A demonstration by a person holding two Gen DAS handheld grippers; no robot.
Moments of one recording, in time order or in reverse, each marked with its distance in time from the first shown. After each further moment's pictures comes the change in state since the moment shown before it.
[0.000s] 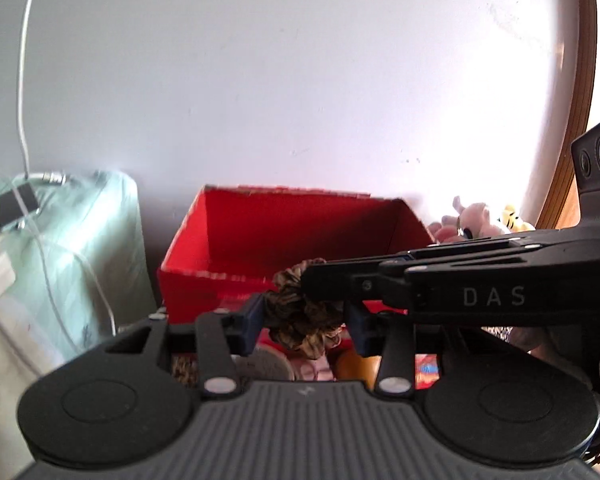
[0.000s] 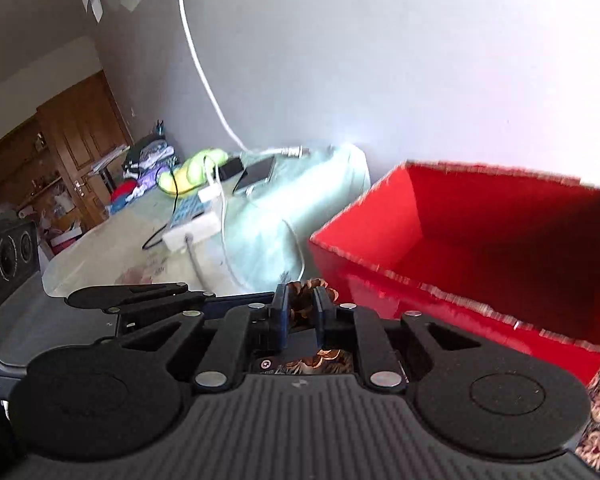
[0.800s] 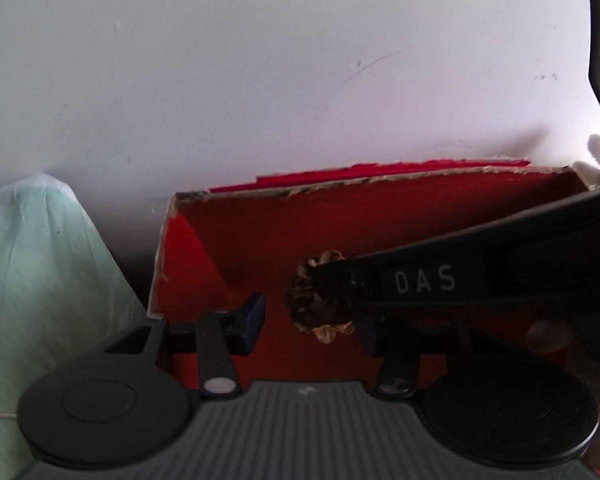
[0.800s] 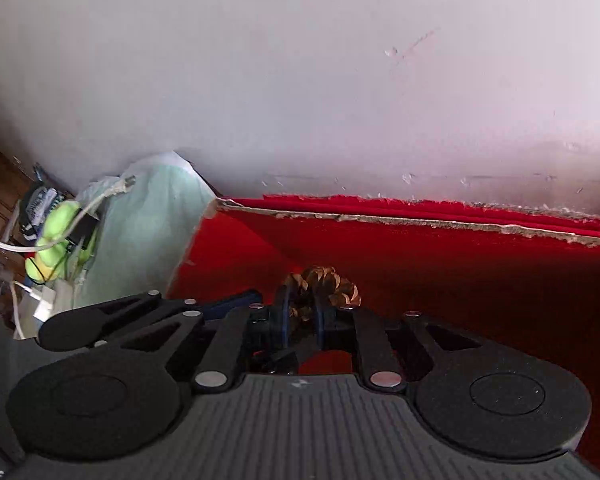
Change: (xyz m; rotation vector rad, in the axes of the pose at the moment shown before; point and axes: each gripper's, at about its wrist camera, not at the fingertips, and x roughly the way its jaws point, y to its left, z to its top) left arm 0.252 0.058 0.070 0.116 0.425 0.113; right arm 0.185 -0.145 0.075 0.381 0.292 -0.199
